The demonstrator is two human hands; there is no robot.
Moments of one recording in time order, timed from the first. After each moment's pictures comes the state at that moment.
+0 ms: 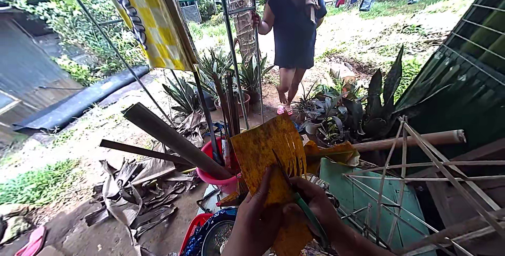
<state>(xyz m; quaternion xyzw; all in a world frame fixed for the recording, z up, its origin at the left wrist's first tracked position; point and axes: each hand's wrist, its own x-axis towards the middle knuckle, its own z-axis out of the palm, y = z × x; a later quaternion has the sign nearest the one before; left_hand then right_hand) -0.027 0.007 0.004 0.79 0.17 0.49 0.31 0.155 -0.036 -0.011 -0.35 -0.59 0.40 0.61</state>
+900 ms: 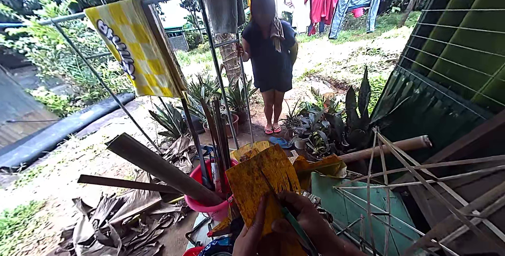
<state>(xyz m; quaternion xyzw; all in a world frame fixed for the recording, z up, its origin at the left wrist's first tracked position) -0.025 -0.012 0.002 0.80 0.18 0.48 0.32 0.156 -0.032 -0.004 -0.35 -0.58 0.40 0.62</state>
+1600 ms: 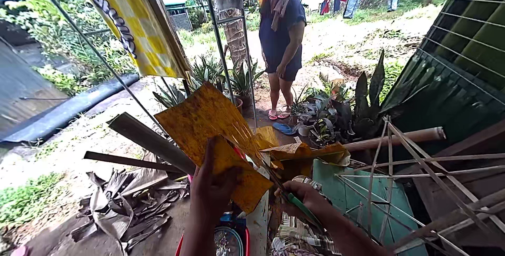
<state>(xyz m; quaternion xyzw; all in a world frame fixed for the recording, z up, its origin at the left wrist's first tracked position) -0.051 0.069 0.038 0.76 0.32 0.55 0.15 0.191 -0.025 -0.038 -0.37 -0.54 0.55 0.52</state>
